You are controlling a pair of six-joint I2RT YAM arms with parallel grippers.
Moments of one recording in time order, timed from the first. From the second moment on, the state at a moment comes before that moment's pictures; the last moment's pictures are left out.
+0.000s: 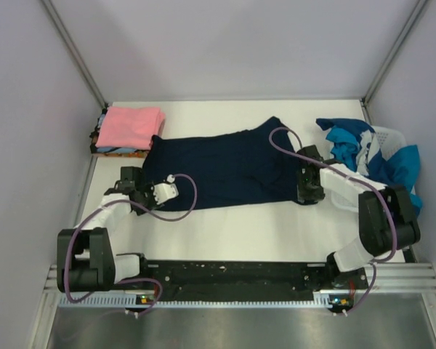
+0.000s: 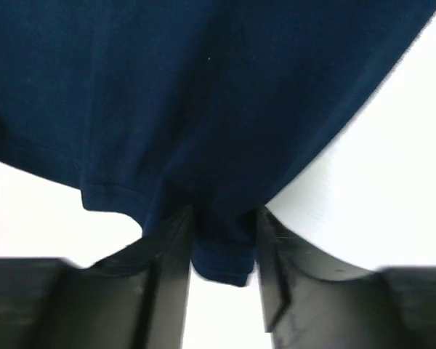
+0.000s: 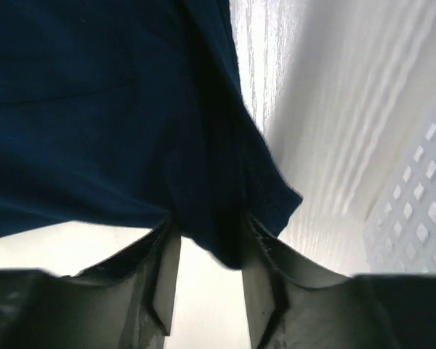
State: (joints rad) left arm 0.03 1.25 0.58 -0.45 0.19 1.20; right arm 0.27 1.49 0.86 -0.63 0.19 0.26
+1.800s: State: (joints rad) left arm 0.21 1.06 0.59 -0.85 -0.04 1.31; right arm 0.51 1.87 1.25 -0.65 0.29 0.31
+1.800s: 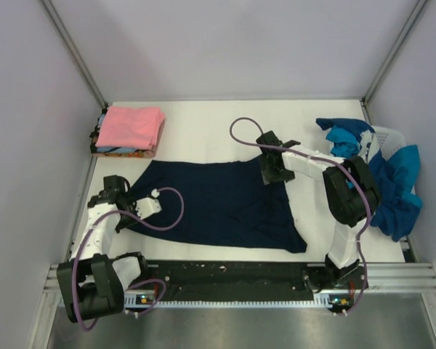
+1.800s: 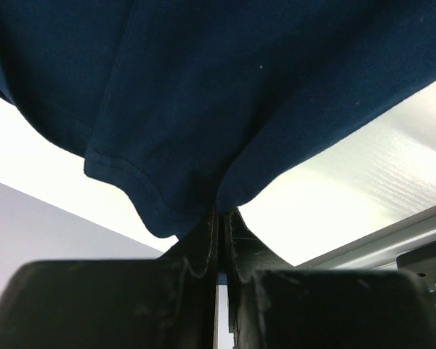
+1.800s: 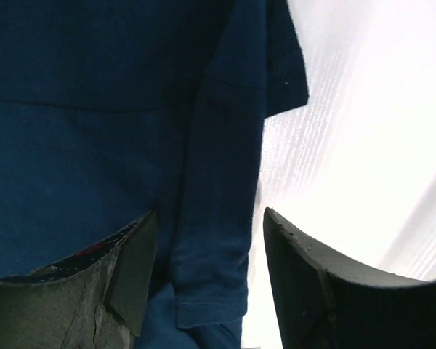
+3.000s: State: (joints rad) left arm 0.21 1.05 0.58 -0.88 -0.04 1.31; right arm 0.43 1.57 1.24 -0.70 0.36 0.11
